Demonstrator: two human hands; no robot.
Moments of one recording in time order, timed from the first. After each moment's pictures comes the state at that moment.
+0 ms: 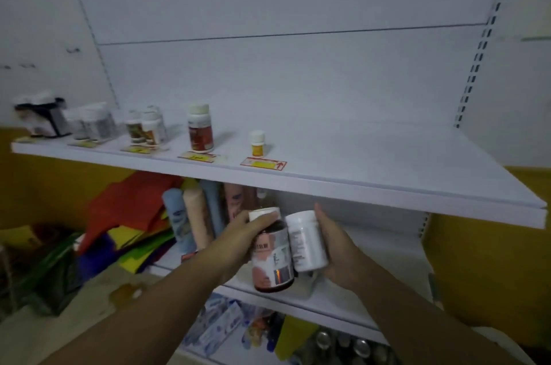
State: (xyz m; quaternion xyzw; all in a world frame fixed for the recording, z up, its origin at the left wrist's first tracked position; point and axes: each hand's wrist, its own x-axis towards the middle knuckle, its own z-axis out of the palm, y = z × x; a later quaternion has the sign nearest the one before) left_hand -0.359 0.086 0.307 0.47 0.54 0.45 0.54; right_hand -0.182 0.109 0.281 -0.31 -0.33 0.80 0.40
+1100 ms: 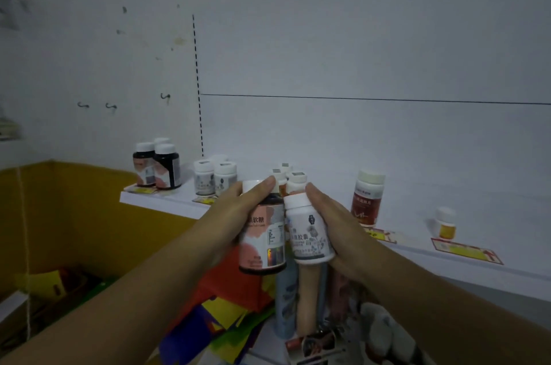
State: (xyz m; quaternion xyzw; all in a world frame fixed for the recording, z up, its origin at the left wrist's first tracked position) left_hand -0.705 0.126 0.445 0.54 0.45 0.54 0.46; right_hand -0.532 0.149 0.429 -0.27 -0.55 0.64 0.47
